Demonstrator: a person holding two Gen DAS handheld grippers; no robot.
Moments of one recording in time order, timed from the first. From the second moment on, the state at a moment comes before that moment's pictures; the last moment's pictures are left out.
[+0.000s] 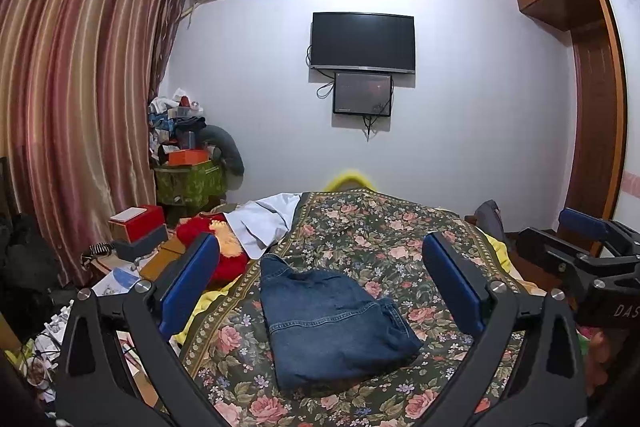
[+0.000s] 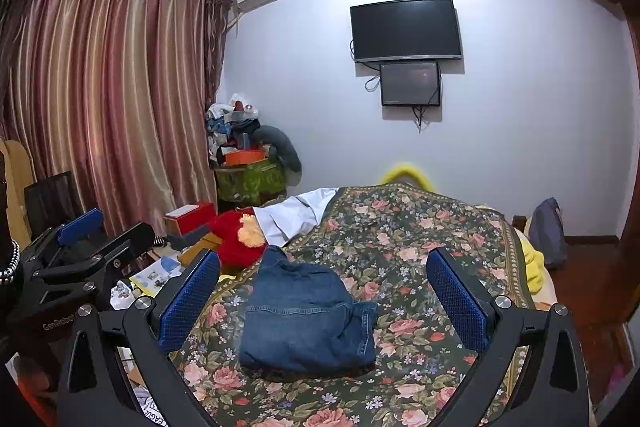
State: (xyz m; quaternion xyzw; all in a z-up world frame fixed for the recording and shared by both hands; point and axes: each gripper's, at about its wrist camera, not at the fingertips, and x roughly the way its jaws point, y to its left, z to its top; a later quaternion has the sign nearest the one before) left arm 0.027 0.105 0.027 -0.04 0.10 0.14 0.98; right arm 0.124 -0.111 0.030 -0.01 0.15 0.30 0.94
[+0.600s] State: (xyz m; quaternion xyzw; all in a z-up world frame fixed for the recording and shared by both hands) left arm 0.028 0.104 0.027 -0.04 0.10 0.14 0.98; right arm 0.124 -0.114 0.030 -0.01 0.15 0.31 0.94
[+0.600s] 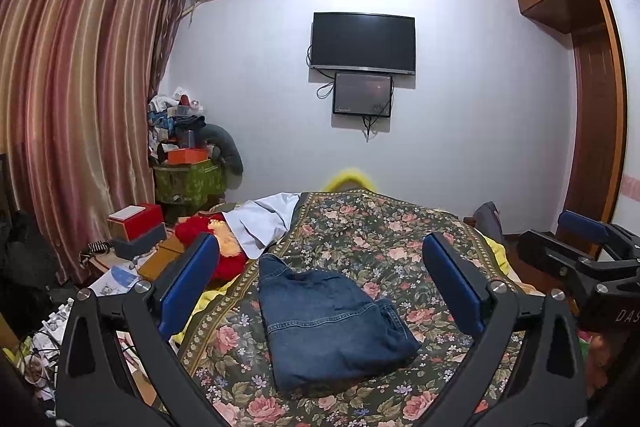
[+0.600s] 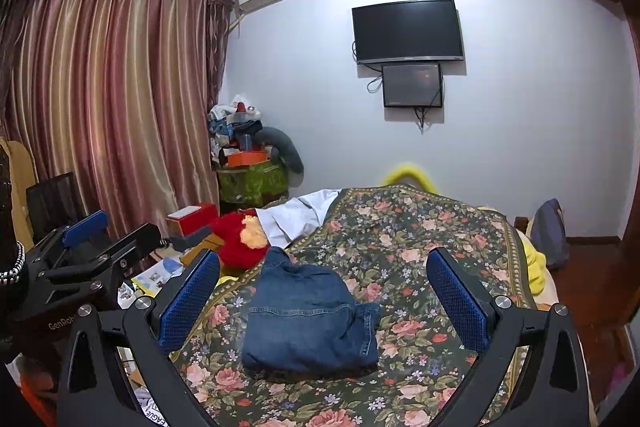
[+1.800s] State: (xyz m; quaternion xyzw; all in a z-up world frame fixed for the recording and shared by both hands) left arm 0.031 0.100 0.029 -0.04 0.10 0.11 0.99; right arm 0.128 -0.123 0.035 -0.01 0.15 0.32 0.94
